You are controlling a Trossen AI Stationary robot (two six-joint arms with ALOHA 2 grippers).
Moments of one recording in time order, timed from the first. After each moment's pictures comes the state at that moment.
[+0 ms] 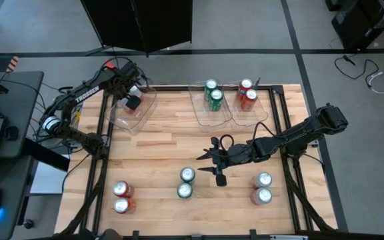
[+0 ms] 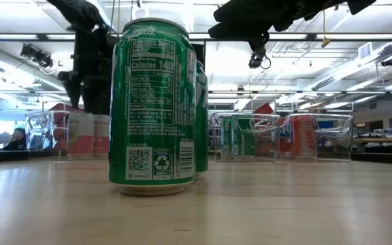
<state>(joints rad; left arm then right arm) 0.92 1.39 1.17 -1.17 -0.28 -0.03 0.29 1.49 0.84 0.28 0.19 0.08</state>
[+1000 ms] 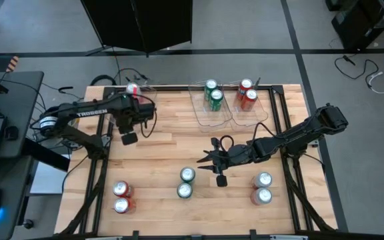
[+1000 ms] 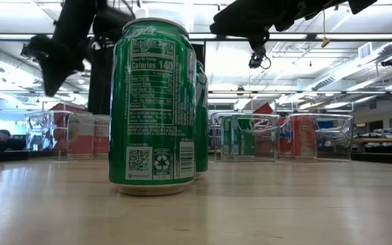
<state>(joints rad) 0.33 1.36 1.11 -1.56 -0.20 -0.11 0.30 1.49 0.84 0.27 0.19 0.05</state>
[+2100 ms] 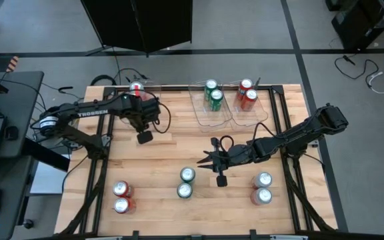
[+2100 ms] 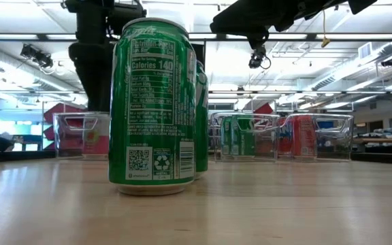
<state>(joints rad) 0.32 1.36 1.10 -1.17 -0.08 -0.04 0.30 1.49 0.84 0.27 0.19 0.02</state>
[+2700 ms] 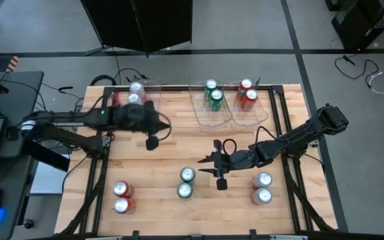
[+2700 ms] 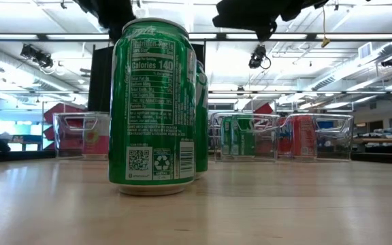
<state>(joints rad) 0.06 1.06 0.93 -0.39 -0.12 -0.04 0.36 1.49 0.86 0.24 0.31 0.09</state>
